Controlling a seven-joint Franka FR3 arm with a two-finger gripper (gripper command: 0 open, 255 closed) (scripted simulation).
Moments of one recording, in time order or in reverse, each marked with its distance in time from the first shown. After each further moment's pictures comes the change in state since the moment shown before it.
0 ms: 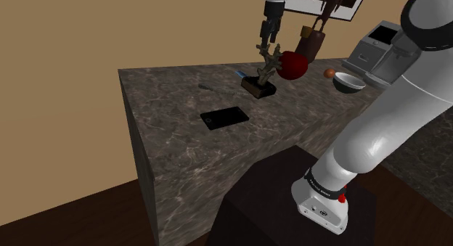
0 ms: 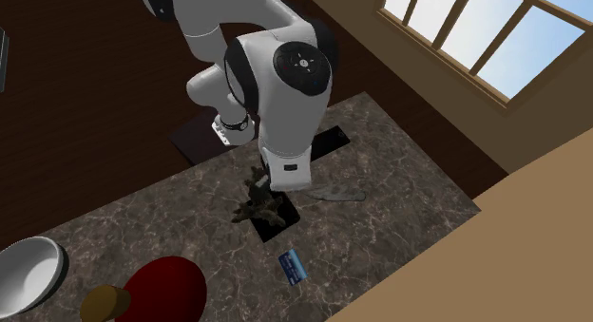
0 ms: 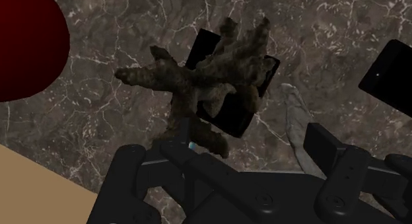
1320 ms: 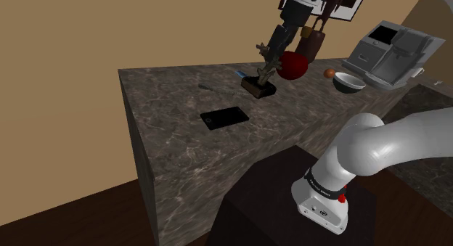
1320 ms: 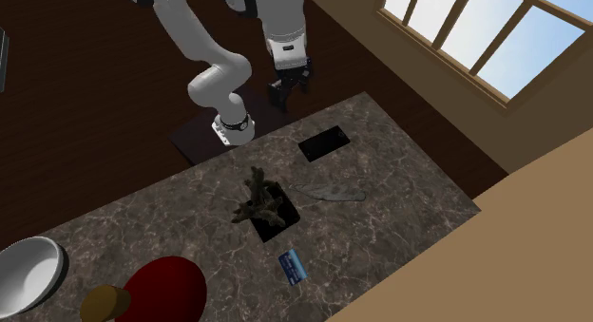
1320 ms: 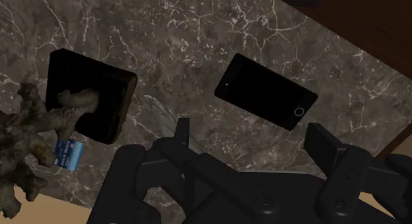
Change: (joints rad) arm 0.113 -0.645 0.208 -0.542 0.192 0.109 0.324
